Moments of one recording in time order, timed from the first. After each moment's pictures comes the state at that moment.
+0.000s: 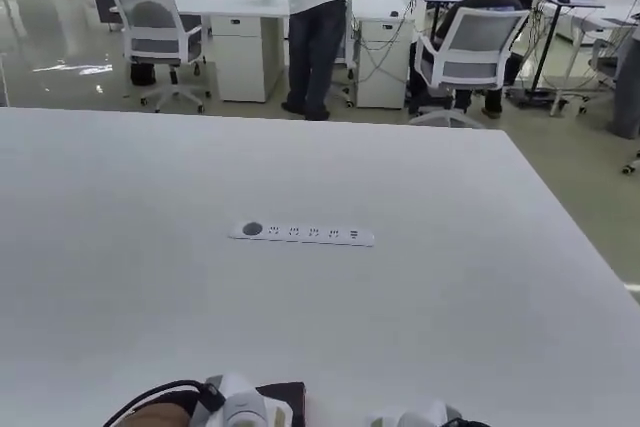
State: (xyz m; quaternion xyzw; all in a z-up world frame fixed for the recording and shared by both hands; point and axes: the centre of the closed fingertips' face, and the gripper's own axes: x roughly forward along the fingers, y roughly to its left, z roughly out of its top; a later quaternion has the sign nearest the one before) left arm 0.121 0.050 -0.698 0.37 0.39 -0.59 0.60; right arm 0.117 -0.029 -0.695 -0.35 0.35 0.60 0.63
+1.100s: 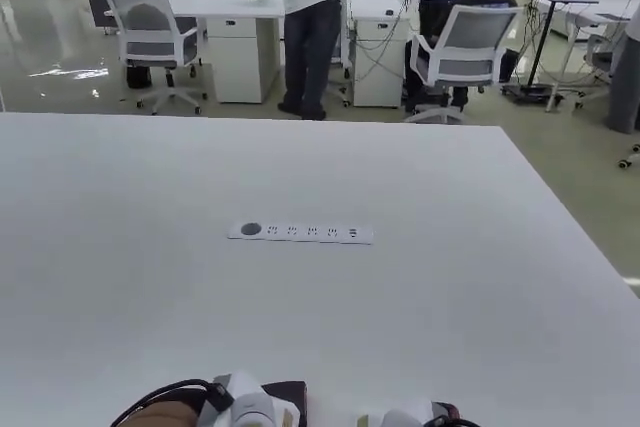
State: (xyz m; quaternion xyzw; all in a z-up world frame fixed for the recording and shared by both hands) left arm 0.121 0.049 -0.696 0.39 0.39 -0.59 0.59; right arm 0.120 -0.011 -0.695 -0.34 0.34 0.60 0.64
